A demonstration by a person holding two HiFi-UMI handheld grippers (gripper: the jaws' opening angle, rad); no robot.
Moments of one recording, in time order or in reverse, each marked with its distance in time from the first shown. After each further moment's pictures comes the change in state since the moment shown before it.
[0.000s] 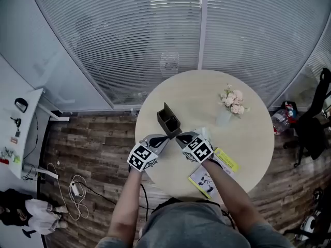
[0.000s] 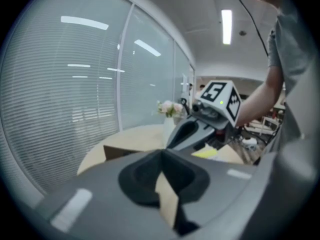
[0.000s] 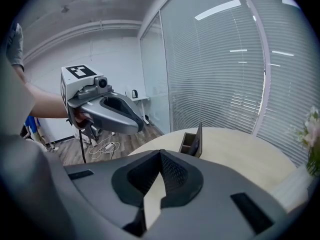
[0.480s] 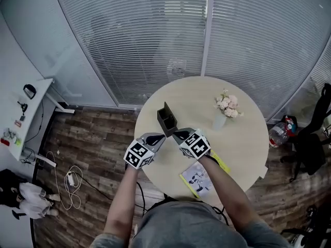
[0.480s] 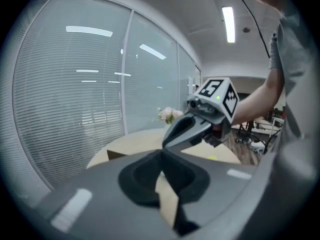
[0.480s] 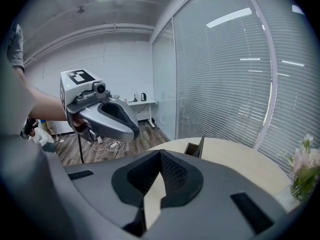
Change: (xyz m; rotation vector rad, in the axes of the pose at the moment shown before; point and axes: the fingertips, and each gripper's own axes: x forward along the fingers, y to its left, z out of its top) left arm -0.022 -0.034 0.031 -0.013 -0.023 0.107; right arm -0.045 0.012 0.027 -0.103 -0.045 0.054
